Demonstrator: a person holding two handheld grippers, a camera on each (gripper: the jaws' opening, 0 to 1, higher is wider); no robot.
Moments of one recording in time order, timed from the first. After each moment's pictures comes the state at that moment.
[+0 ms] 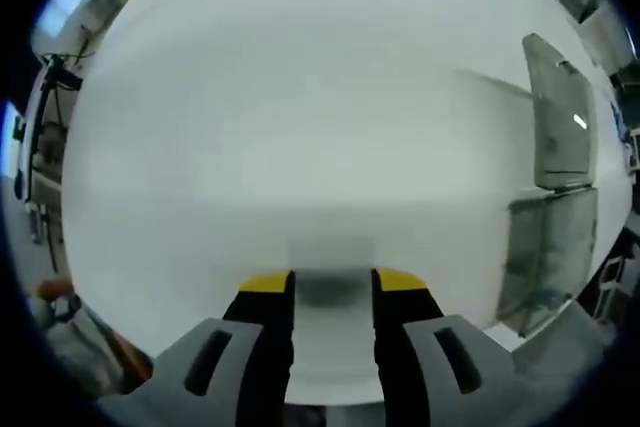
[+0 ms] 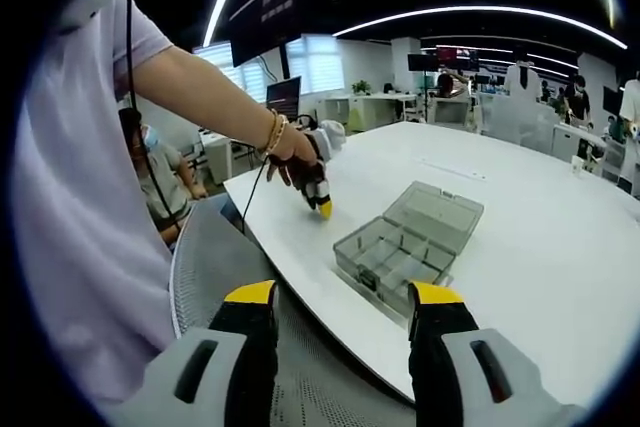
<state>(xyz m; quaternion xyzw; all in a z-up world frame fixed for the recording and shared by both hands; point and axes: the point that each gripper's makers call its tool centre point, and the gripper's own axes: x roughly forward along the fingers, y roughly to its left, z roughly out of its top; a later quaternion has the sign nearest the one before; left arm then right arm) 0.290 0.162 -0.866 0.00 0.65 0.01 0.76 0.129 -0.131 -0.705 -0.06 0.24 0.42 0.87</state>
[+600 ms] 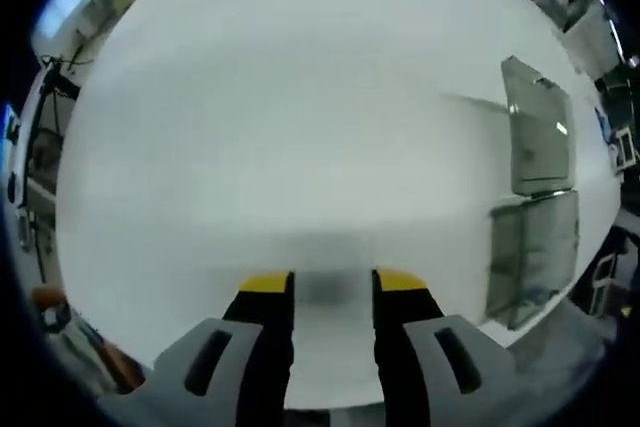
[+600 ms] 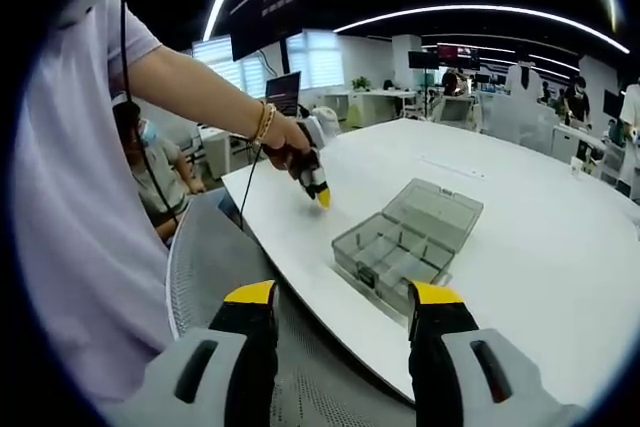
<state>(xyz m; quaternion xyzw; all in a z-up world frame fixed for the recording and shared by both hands) 0.305 0.164 -0.852 -0.03 0.62 -0.03 0.79 0.130 -0.130 -0.708 -0.07 0.25 0.41 0.87</state>
